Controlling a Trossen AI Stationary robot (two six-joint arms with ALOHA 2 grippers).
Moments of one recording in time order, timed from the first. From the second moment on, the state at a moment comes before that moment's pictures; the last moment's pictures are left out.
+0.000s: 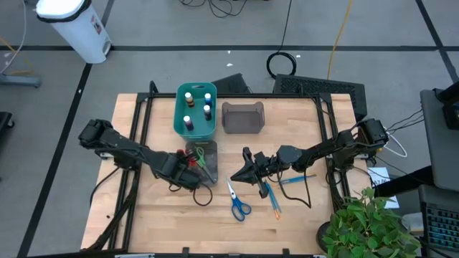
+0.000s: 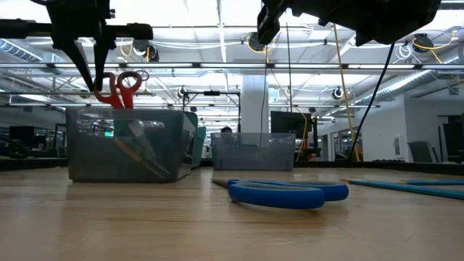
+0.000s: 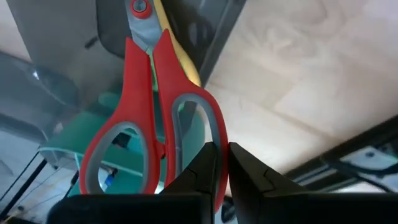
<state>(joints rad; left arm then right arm) -0.37 1.60 1.25 -1.49 -0.44 0.69 0.19 1.61 0.75 1.04 -0.15 0.26</state>
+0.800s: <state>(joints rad) -0.31 1.60 1.25 -1.24 -0.43 0.63 0.19 1.61 0.75 1.04 -0.15 0.25</state>
